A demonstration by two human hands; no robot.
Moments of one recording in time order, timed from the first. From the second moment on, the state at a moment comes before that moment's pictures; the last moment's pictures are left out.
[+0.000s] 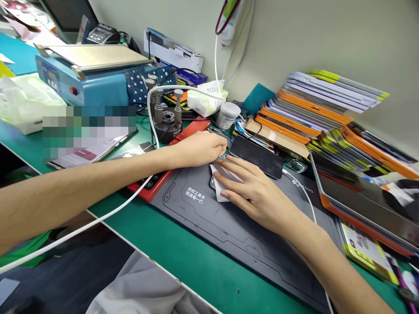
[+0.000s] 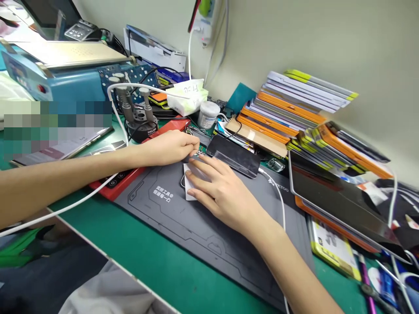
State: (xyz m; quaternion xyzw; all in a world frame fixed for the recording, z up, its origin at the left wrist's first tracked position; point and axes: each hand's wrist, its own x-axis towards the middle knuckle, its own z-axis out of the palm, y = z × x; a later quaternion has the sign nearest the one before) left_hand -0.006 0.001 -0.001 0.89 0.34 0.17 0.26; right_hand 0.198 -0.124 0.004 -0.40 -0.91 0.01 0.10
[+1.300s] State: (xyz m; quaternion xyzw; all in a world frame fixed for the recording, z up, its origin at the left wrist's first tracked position) left_hand -0.007 -0.001 0.006 0.91 0.33 0.12 0.22; right_hand 0.194 -0.154 -0.003 -0.42 -0.91 -0.06 0.04
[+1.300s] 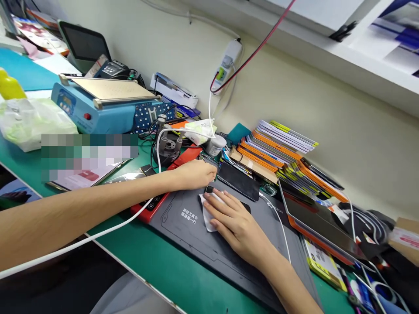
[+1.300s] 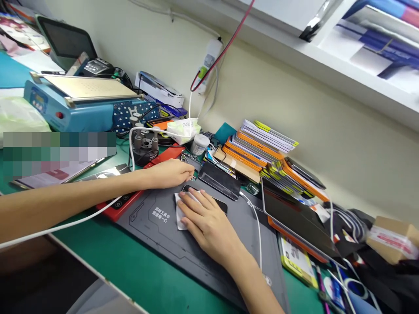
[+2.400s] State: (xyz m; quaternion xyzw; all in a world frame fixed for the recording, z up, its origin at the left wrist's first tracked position) left_hand -0.003 0.001 -0.001 0.90 0.35 0.14 0.23; right_hand 0.202 -0.129 0.010 -0.48 -0.88 -0.05 0.02
